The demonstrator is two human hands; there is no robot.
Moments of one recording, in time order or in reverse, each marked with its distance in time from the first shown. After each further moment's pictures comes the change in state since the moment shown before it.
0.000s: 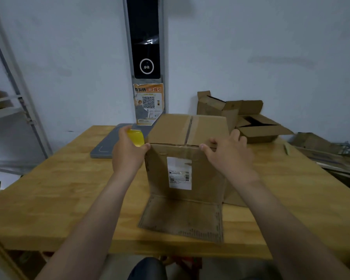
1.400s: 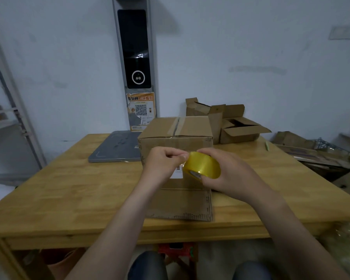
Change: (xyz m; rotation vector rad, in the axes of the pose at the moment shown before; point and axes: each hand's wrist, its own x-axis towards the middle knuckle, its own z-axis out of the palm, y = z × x) left_hand -0.107 0.049 -0.004 -0.348 -0.465 0.164; right_hand -0.112 0.033 -0.060 0.300 -0.087 -0.437
